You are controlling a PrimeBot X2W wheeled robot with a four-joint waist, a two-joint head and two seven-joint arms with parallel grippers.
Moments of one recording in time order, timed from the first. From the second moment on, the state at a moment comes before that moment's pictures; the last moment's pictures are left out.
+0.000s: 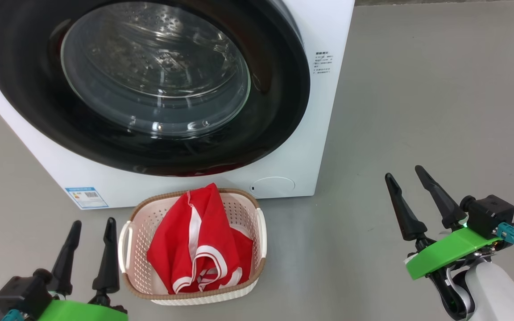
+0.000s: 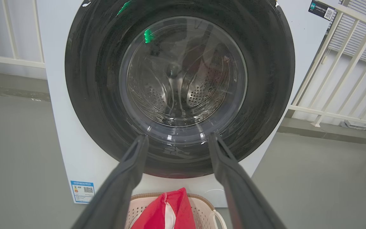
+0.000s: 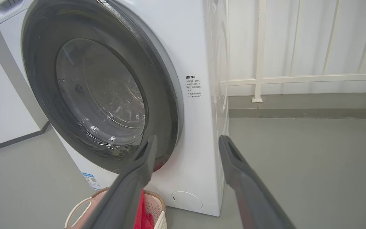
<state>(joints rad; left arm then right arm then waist) -0.04 0.13 -0.08 0.08 -0.42 -0.11 -0.20 -0.28 -0.25 0.18 0.30 0.43 0.13 -0.26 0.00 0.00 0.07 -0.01</state>
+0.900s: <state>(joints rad) -0.04 0.13 -0.10 0.09 -0.43 -0.09 -0.21 -0.28 -0.24 0.18 0.32 0.42 0.13 -0.26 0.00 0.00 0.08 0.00</state>
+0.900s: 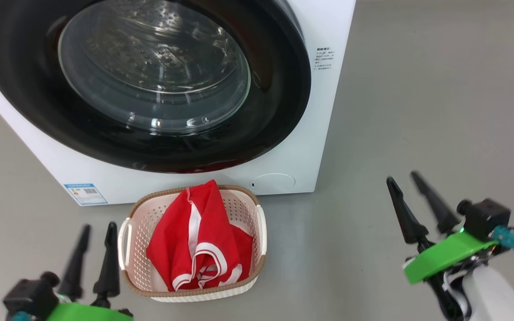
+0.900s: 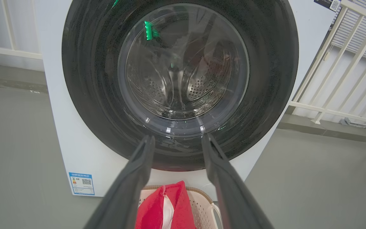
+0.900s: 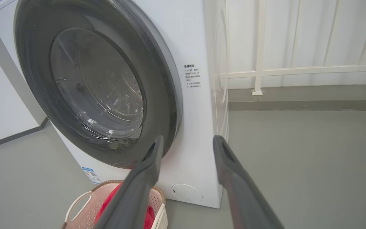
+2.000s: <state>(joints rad) -0.01 0.09 -0.07 0.17 -0.69 -0.09 -0.14 -0.21 -0.19 0.12 0.35 0.69 0.13 -0.18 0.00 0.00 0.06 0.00</state>
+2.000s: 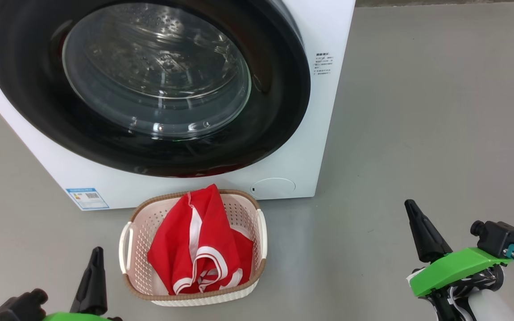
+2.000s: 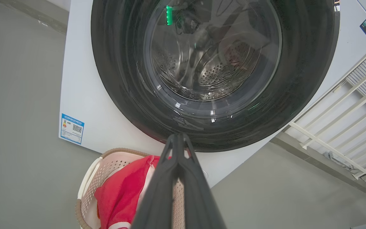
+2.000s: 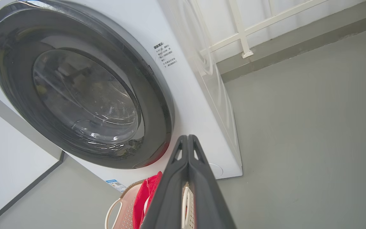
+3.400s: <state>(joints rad) -0.03 0.07 -0.01 0.21 -1.08 -0.10 -0.03 -0.16 -0.13 0.02 0.32 1.08 0.13 -0.06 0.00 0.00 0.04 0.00</state>
